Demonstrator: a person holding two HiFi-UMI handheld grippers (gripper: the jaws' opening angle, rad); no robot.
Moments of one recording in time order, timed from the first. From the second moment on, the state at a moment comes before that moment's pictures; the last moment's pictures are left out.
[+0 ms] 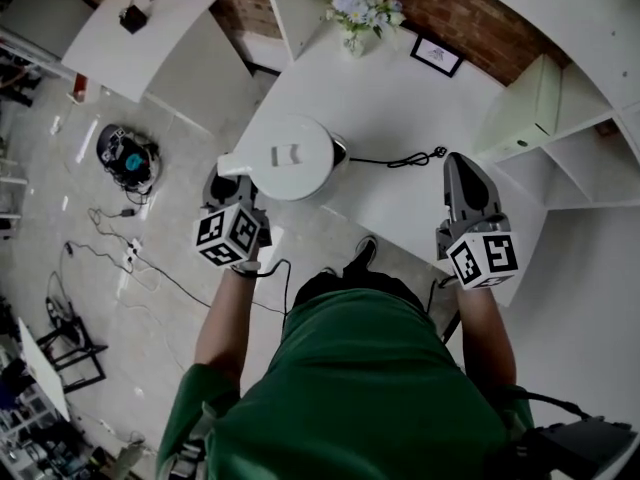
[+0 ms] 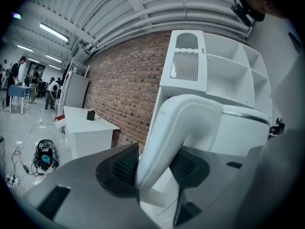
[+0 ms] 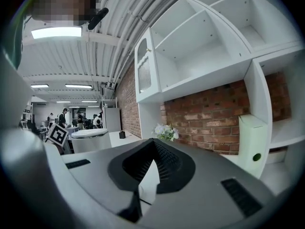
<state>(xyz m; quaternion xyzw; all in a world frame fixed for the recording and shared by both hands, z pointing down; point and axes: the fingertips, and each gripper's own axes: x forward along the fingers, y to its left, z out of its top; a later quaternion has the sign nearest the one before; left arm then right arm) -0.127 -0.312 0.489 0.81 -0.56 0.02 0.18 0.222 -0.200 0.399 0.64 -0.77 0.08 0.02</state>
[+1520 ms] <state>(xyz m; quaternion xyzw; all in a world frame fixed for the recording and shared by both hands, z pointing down) -0.066 -0.413 0.576 0.85 -0.48 0.07 0.19 0.235 -0.241 0.426 0.71 -0.70 0.11 0.06</state>
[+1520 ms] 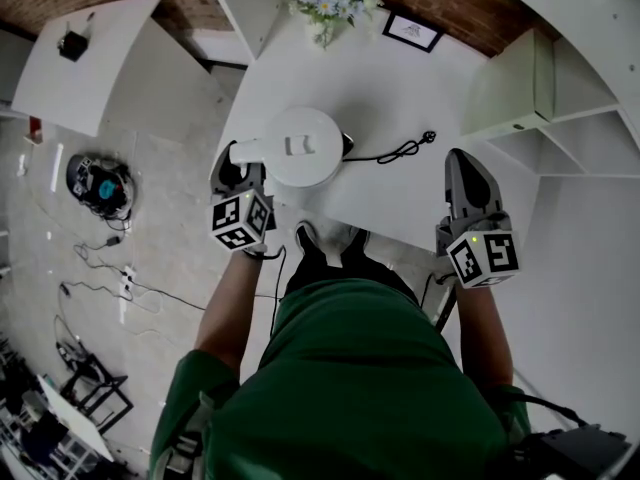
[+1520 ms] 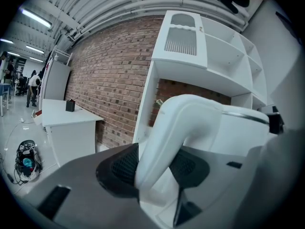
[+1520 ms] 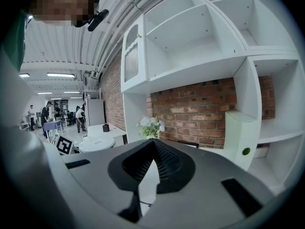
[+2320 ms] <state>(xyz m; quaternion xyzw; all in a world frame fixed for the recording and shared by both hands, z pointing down) -0.067 -0.413 0.591 0.86 -0.47 0.11 0.18 0.228 -0.251 0.418 0.70 -0.70 0.10 0.06</state>
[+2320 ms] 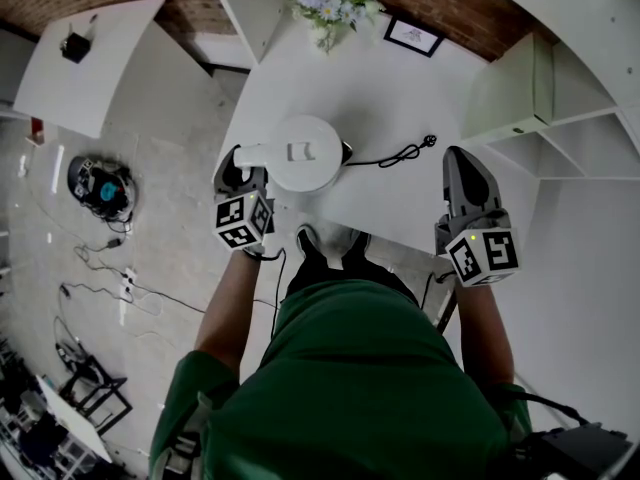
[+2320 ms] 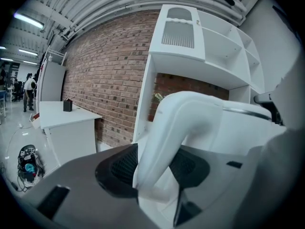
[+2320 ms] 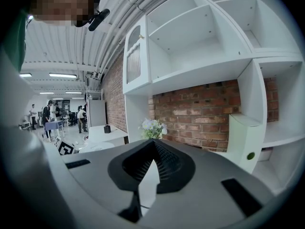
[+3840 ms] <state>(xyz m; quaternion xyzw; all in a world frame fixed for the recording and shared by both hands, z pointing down) -0.095 -0.373 0.326 0.88 -0.47 -0.06 0.06 0.211 -0.282 0.329 0.66 -0.75 0.03 -0.03</state>
